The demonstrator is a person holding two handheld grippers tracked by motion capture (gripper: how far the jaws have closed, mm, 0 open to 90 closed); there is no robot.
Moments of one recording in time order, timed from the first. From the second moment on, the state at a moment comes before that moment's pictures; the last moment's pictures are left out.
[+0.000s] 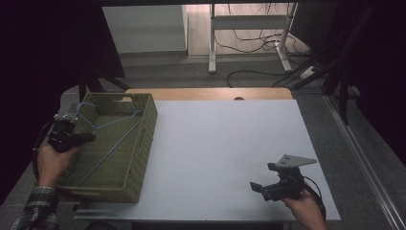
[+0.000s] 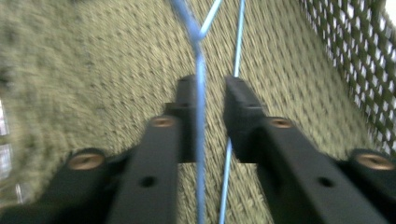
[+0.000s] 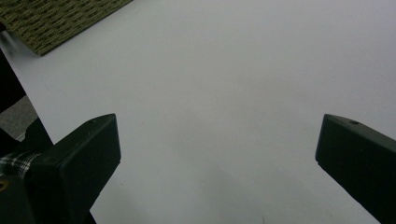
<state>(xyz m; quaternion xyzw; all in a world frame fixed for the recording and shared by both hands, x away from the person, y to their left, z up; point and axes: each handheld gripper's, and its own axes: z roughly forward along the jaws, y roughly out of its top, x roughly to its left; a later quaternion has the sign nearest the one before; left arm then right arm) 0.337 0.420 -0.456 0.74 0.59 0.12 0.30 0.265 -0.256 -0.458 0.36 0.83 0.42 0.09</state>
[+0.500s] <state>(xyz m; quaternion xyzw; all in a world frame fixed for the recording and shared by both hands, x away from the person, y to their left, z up) 0.288 0.371 -0.422 0.75 0.50 0.15 0.41 0.259 -0.259 -0.452 0.36 0.82 0.43 0.10</state>
